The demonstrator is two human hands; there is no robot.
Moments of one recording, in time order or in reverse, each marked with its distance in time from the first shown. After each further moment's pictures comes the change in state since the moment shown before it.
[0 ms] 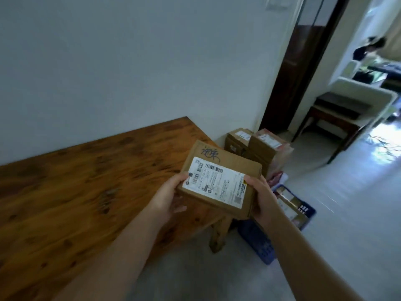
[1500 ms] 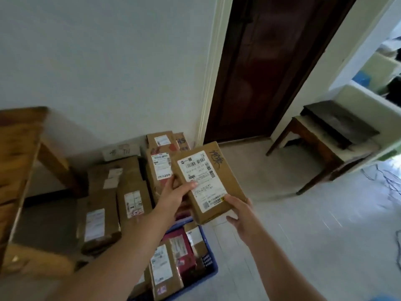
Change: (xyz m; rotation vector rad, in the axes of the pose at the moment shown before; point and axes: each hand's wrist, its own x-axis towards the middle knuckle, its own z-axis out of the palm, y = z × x) left_hand 0.378 -0.021 0.675 -0.216 0.190 0.057; right_hand 0.397 -0.286 -0.550 -0.186 0.055 0.324
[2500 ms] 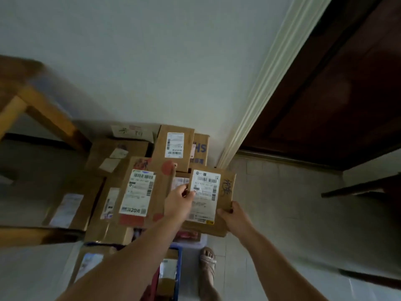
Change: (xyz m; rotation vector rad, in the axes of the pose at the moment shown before) left_hand 0.298 -0.025 0.079 0.628 0.570 -0.170; right_hand 0.358 -0.089 0.014 -1.072 -0.389 0.093
